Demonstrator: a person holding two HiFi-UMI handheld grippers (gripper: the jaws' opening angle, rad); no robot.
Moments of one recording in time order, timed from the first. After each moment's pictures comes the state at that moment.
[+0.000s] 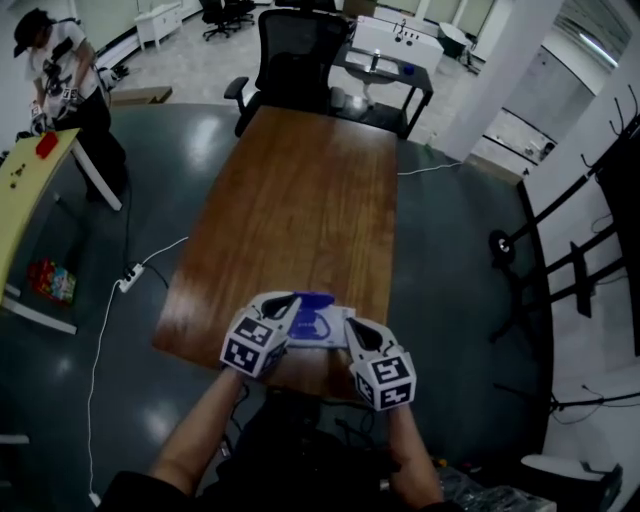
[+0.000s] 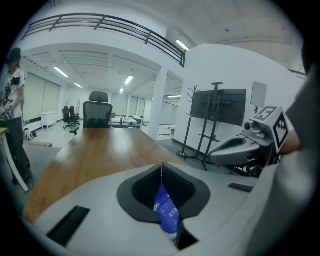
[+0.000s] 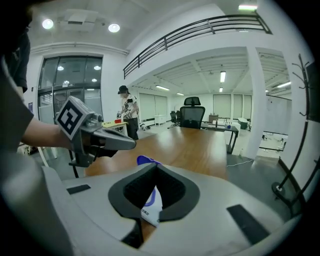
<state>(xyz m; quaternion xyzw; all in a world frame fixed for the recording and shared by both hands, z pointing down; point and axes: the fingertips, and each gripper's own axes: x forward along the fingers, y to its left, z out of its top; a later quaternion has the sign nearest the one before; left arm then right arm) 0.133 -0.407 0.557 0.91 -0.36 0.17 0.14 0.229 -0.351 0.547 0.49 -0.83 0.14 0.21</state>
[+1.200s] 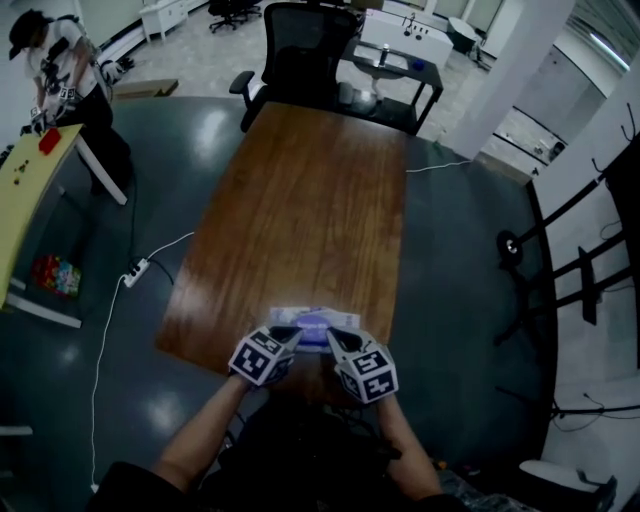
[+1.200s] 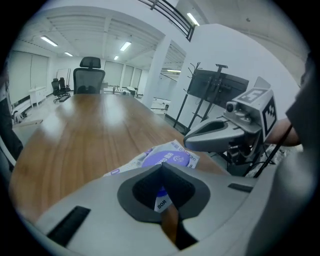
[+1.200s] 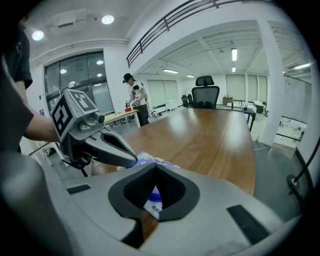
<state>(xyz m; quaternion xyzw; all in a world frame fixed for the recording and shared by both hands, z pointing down) 0.138 -0.363 0.648 0.88 -0.28 0.30 0.24 0.194 -0.362 0.614 0.41 -0.85 0.20 0.26</state>
